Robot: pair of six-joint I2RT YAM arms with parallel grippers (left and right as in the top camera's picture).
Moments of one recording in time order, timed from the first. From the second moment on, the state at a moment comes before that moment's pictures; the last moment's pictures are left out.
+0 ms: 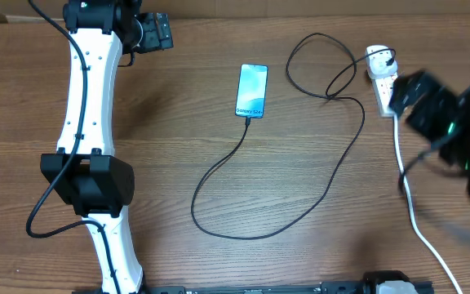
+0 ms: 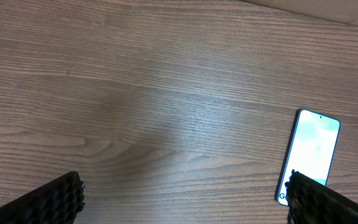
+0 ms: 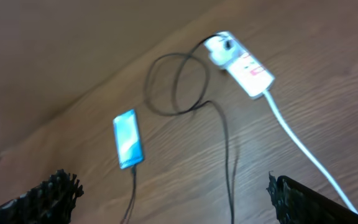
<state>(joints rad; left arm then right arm) -0.06 2.21 2.41 -1.25 0.02 -0.26 0.04 1.17 1.72 -1.29 0.06 0.59</state>
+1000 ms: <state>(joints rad) -0.06 2.21 2.41 -1.25 0.02 -0.26 0.11 1.17 1.64 -1.53 0.12 0.59</state>
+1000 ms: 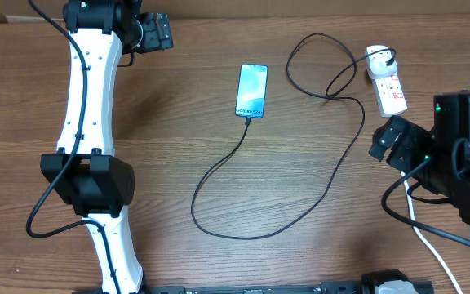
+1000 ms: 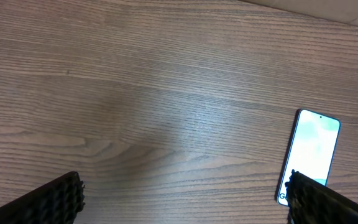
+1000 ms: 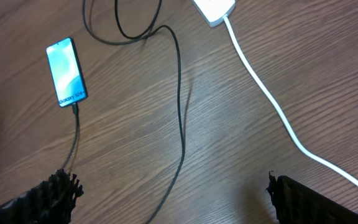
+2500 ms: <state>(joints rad) -0.06 2.21 2.41 -1.25 0.02 -0.26 0.07 0.11 0.25 -0.29 0.00 0.38</state>
